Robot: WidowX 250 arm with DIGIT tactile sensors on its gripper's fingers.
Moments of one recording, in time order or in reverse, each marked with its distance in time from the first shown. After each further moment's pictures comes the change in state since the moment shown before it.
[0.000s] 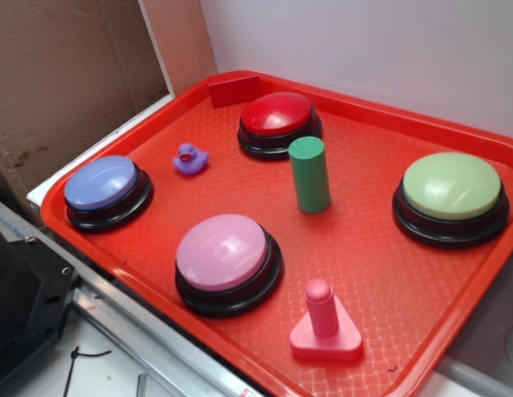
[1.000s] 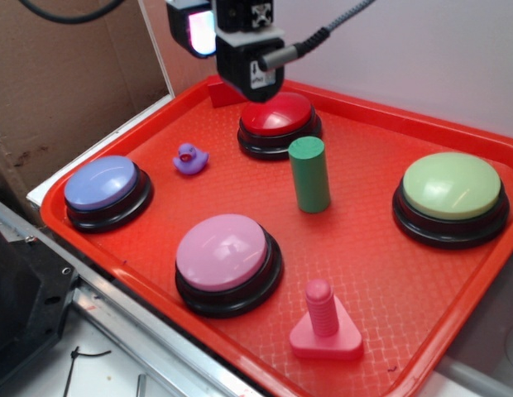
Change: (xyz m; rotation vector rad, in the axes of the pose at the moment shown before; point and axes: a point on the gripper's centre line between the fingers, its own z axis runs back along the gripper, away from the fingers) arm -0.031 -0.124 -0.047 -0.035 0.073 -0.413
